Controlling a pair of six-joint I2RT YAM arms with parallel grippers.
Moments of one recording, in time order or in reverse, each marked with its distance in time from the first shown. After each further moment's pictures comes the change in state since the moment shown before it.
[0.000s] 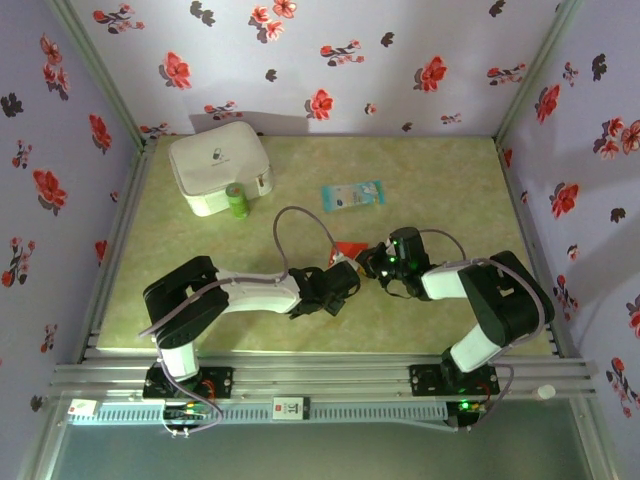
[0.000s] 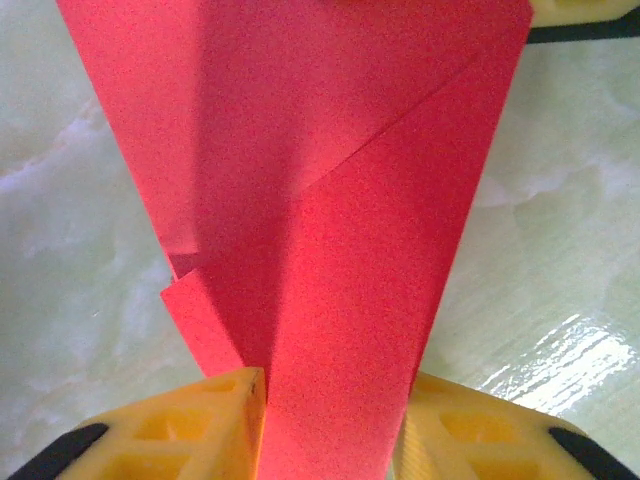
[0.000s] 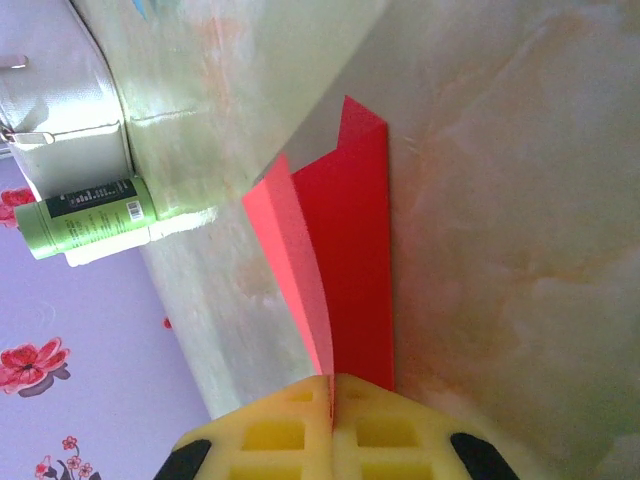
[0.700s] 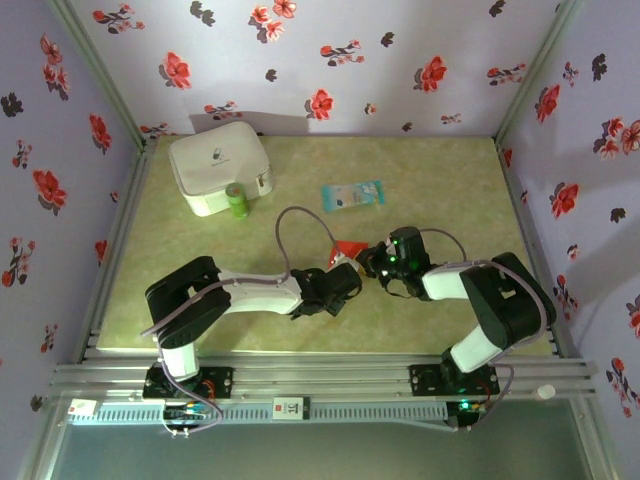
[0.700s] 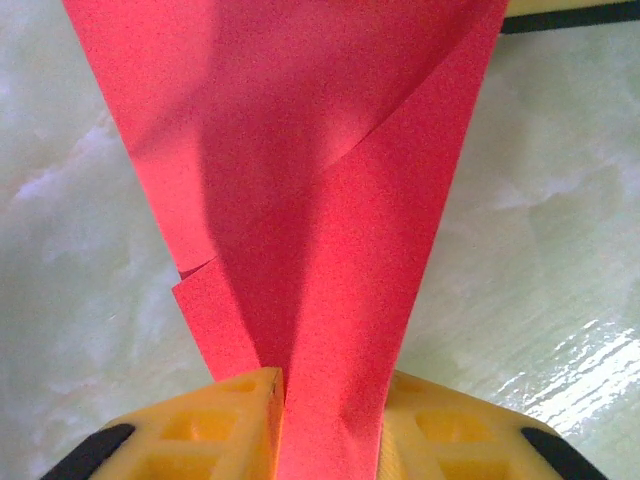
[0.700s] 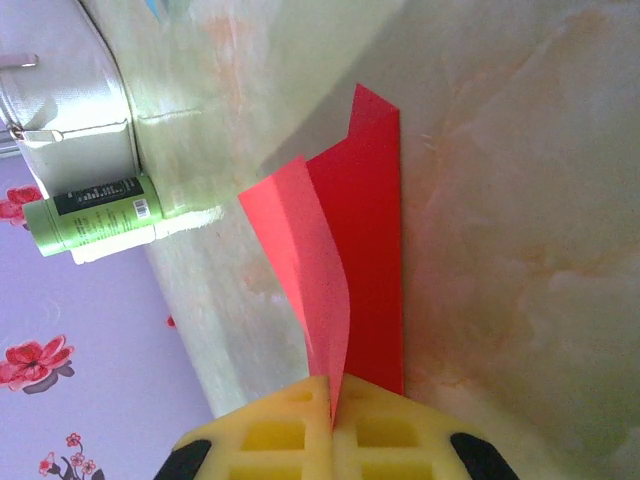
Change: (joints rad) left arm -0.010 0.011 0.006 -0.008 -0.041 0.016; right arm 0.000 -0.015 0.000 -0.008 0.000 0.000
